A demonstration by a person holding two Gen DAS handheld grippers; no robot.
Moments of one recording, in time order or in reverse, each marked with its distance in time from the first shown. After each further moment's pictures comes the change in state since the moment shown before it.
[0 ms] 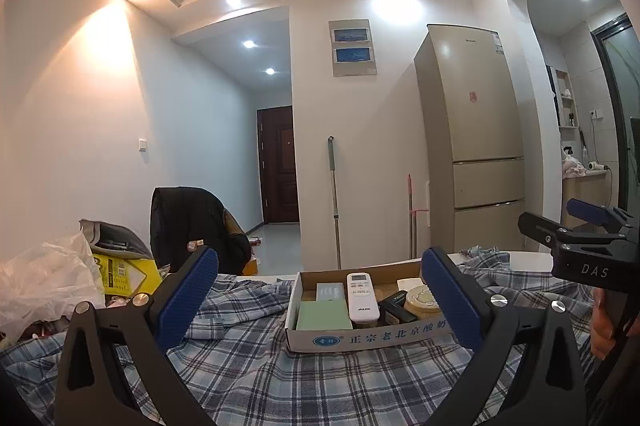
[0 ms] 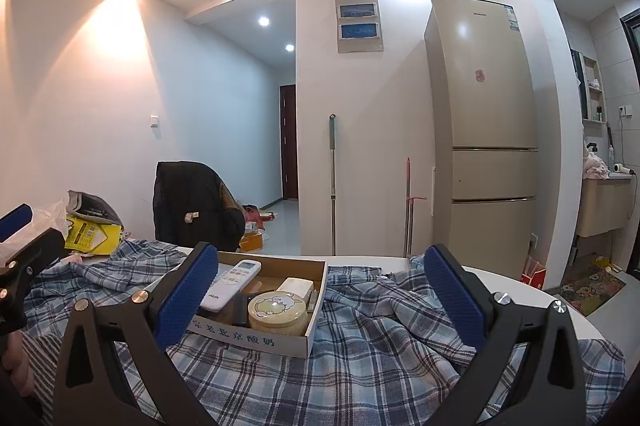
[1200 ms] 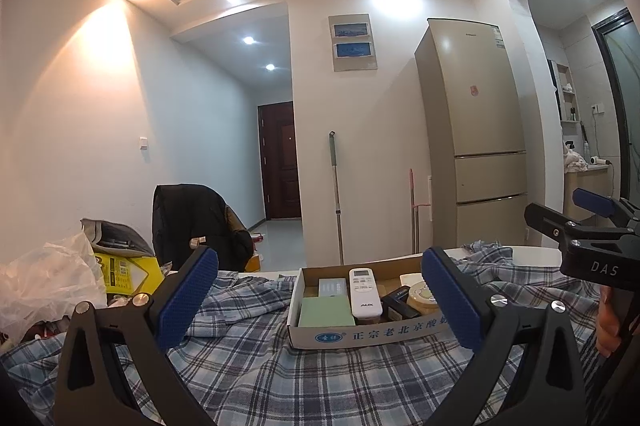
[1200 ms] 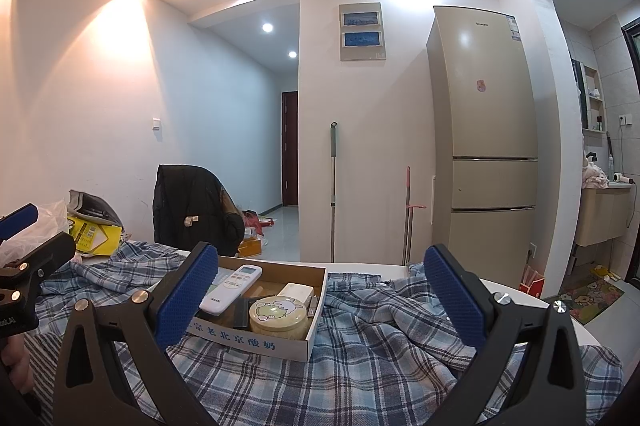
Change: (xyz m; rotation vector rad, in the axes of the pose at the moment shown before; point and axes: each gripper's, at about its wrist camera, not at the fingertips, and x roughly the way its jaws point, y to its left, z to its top) left arm 0.004 0.004 0.000 0.006 0.020 0.000; right arm -0.004 0.008 0.000 -0.018 -0.026 -0.002
